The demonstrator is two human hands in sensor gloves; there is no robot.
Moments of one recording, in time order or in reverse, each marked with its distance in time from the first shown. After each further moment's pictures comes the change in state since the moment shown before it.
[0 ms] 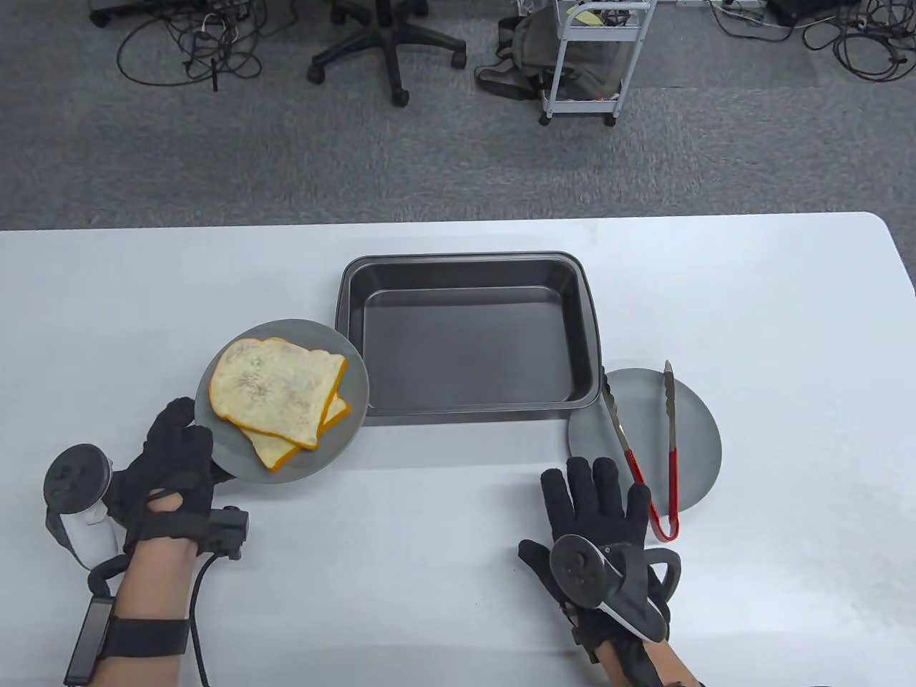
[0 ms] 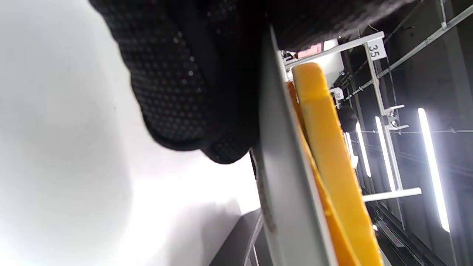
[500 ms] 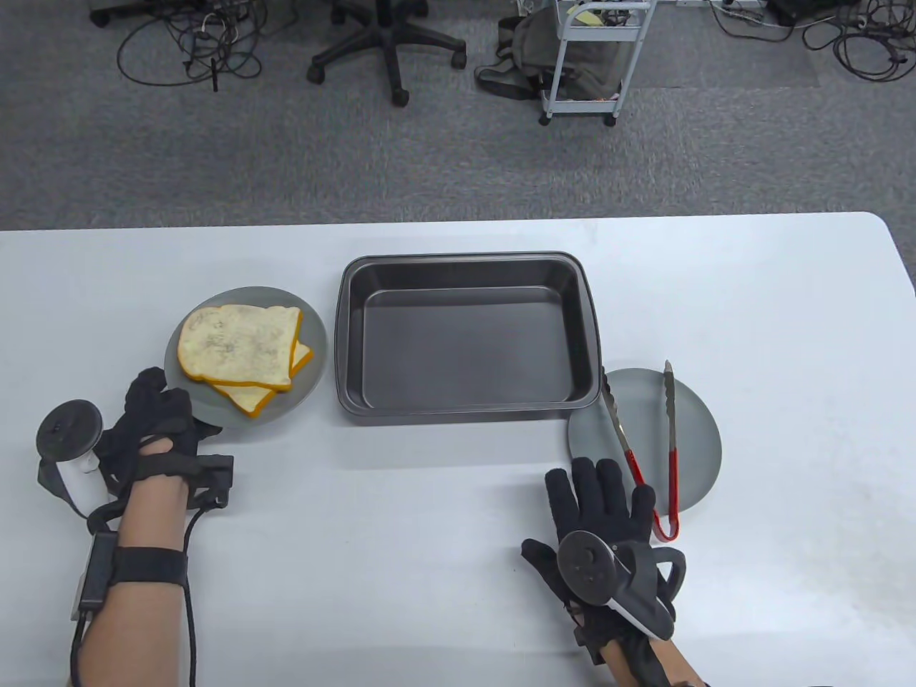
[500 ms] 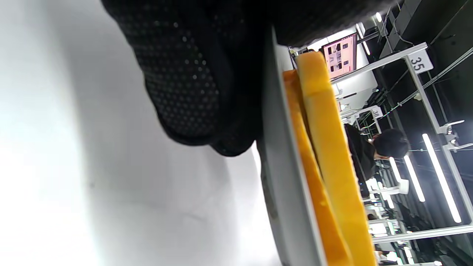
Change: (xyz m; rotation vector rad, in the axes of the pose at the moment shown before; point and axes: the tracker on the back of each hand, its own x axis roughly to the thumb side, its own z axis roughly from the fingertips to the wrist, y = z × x) left_hand -0.011 0.016 -0.064 0.119 0.124 -0.097; right_hand -0.005 -0.002 -0.001 0.014 0.004 -0.043
